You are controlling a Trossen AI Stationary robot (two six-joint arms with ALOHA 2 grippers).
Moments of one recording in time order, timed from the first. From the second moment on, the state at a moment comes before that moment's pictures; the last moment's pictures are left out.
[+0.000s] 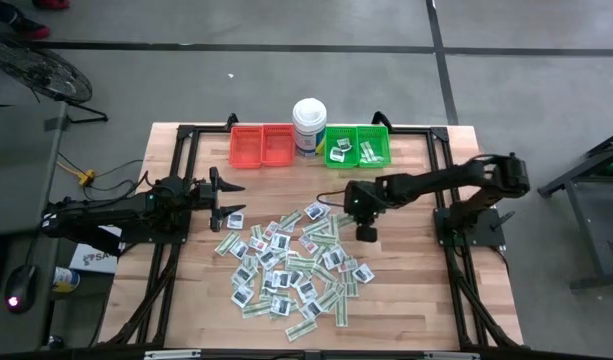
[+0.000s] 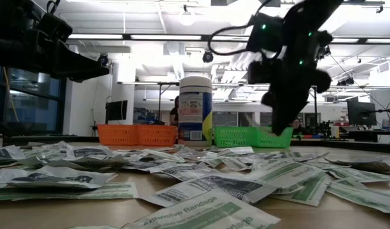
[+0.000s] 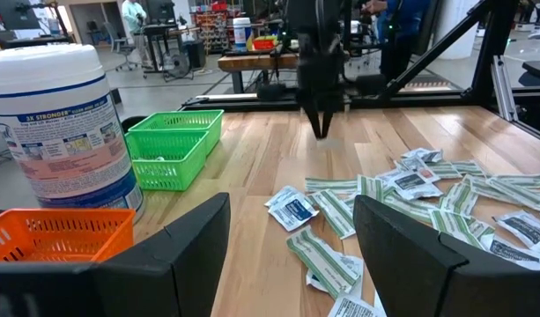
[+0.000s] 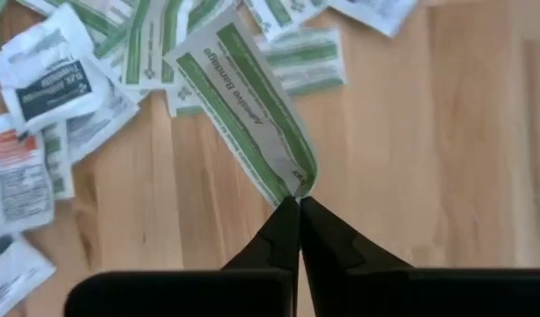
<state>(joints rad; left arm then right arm) 0.19 0.23 0.01 0.15 0.07 0.08 -0.09 1.54 0.85 -0.50 -0.09 0.05</state>
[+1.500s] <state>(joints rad) 0.19 0.23 0.01 0.15 0.07 0.08 -0.83 1.49 0.85 -0.41 -0.24 0.72</state>
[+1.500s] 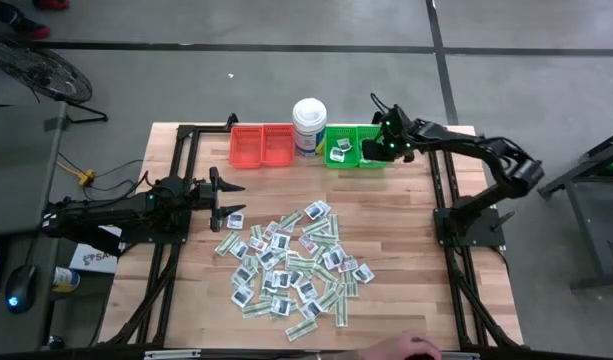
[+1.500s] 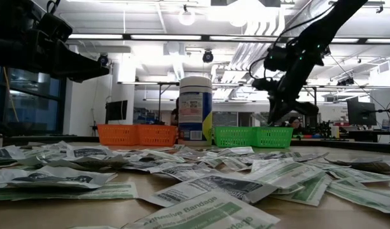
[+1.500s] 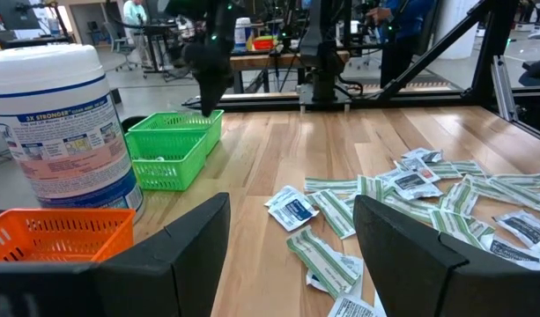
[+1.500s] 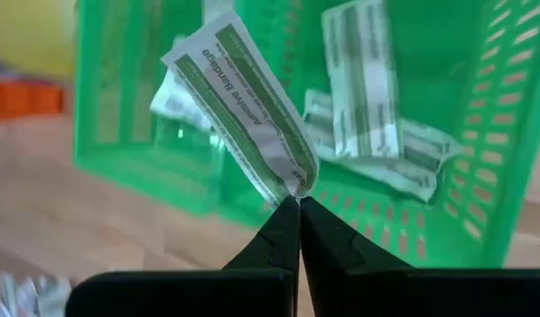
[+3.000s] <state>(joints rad) 0.19 0.23 0.01 0.15 0.07 0.08 -0.67 1.36 0.85 -0.45 -0.20 0.16</state>
